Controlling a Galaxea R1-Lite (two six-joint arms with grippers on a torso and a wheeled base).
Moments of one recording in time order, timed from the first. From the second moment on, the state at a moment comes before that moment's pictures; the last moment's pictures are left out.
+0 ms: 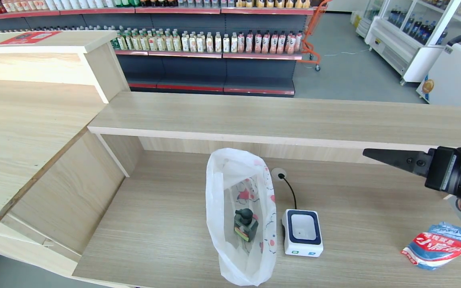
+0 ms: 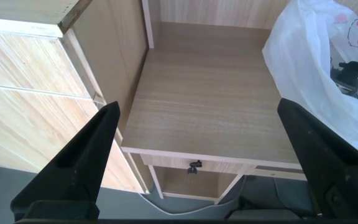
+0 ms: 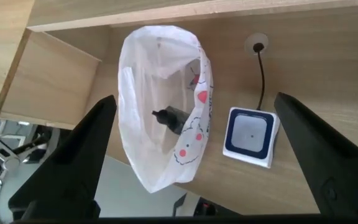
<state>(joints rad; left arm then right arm) 0.00 0.00 0.00 0.00 -0.01 0.00 0.30 1.19 -0.71 -0.25 0.17 0.36</state>
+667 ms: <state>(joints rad) 0.00 0.00 0.00 0.00 -0.01 0.00 0.17 1.19 -0.68 -0.20 0.17 0.43</state>
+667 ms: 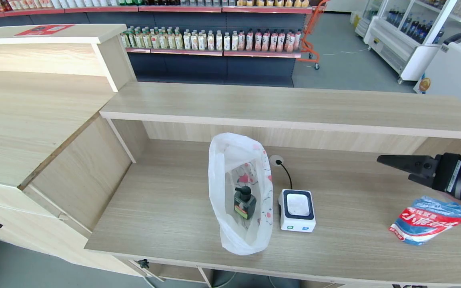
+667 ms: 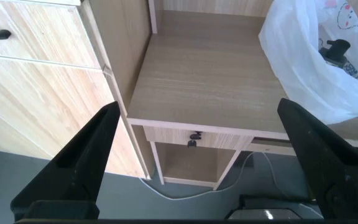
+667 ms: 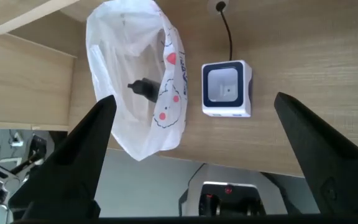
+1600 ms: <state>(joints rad) 0.00 0.00 0.00 0.00 -0.01 -0.01 0.01 1.26 -0.78 -0.04 0.10 0.83</state>
